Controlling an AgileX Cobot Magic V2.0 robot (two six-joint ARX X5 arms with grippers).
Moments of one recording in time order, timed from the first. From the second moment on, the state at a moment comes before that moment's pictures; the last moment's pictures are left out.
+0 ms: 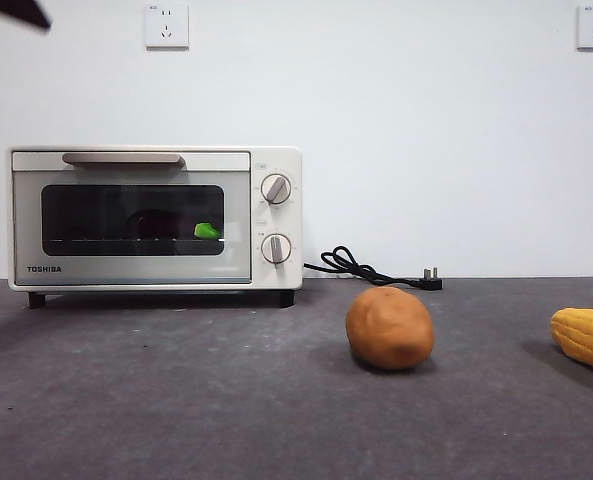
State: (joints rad) left arm 0.05 1.26 1.39 -0.76 0.57 0.07; right arm 0.72 0.58 1.32 -1.35 -0.09 0.25
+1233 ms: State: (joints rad) left arm -0.07 0.58 1.40 -1.29 0.31 0.03; right arm 0.72 0.58 1.32 -1.35 -0.09 0.24
